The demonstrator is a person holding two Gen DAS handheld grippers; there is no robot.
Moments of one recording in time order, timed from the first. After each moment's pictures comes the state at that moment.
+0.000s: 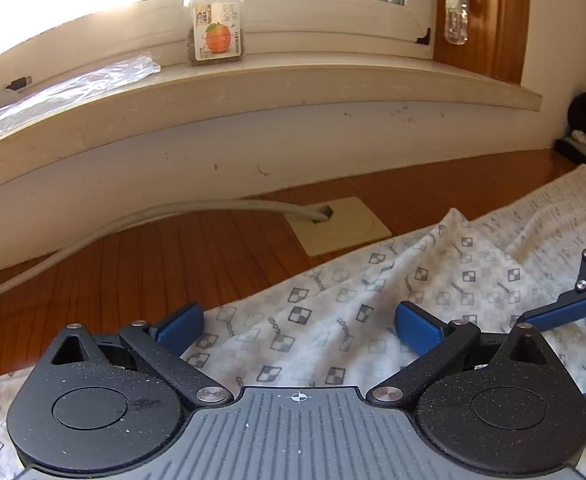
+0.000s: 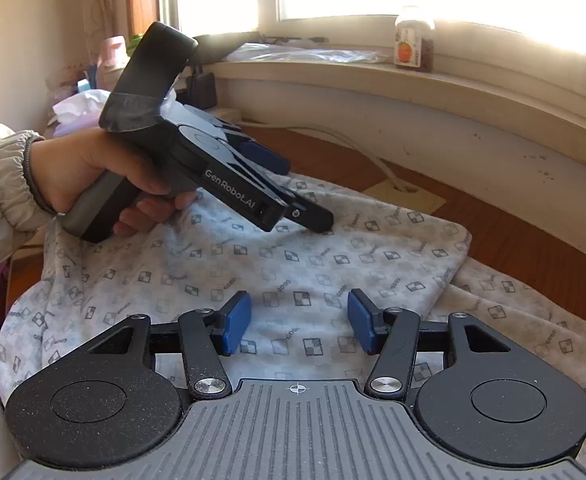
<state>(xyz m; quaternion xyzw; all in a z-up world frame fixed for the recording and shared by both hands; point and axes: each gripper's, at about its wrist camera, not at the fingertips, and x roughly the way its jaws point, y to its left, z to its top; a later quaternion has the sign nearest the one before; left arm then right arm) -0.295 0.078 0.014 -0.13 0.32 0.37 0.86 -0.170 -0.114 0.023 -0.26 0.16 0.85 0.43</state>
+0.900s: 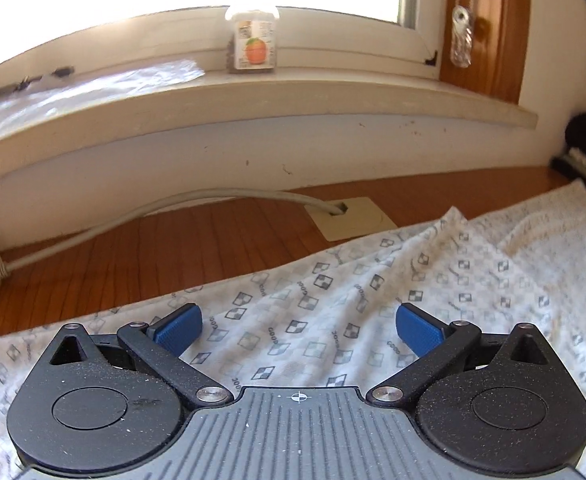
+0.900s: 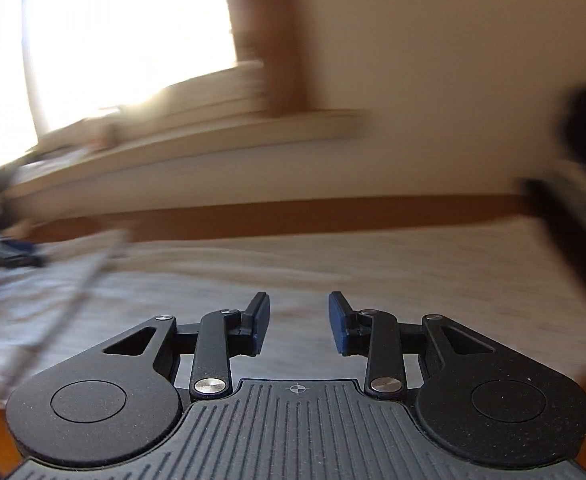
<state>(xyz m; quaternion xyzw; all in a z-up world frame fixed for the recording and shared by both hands) -0.327 0.055 0.018 -0.13 0.30 0.38 0.86 0.099 -0.246 0.032 -0.11 0.25 0.64 0.72</state>
